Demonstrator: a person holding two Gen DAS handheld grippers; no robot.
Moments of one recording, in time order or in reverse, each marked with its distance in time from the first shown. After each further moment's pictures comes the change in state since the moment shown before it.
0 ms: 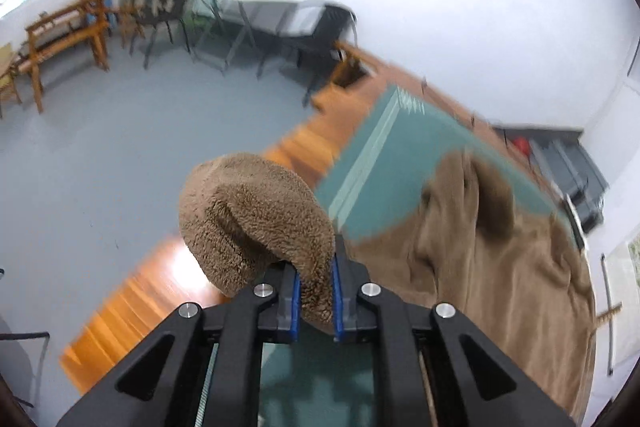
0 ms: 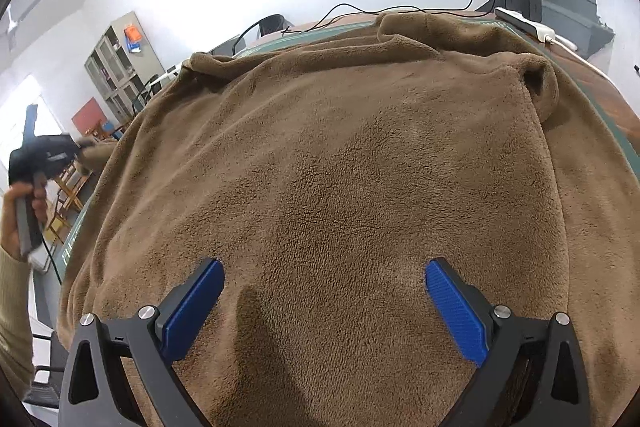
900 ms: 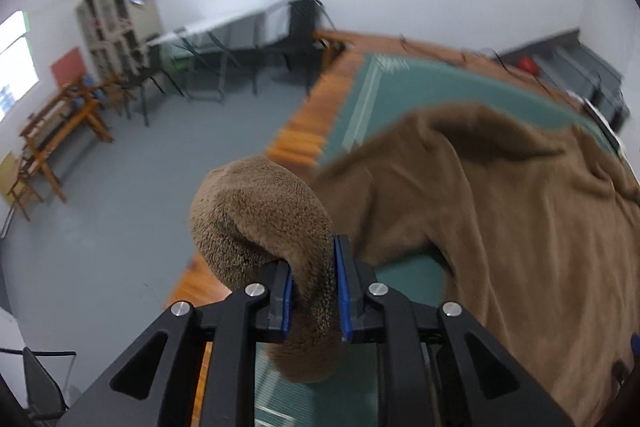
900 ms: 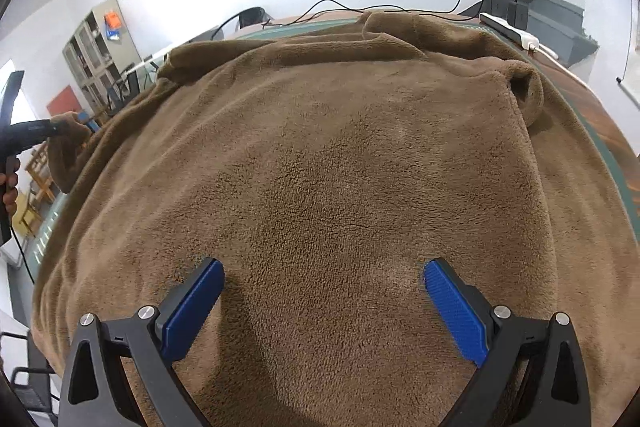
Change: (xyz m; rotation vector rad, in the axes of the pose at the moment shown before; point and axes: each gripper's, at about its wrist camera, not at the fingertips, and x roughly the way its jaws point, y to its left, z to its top) left arm 0.024 -0.050 -0.039 0.366 0.082 0.125; right arm 0.007 0.006 0.004 -0.034 0.024 -0.129
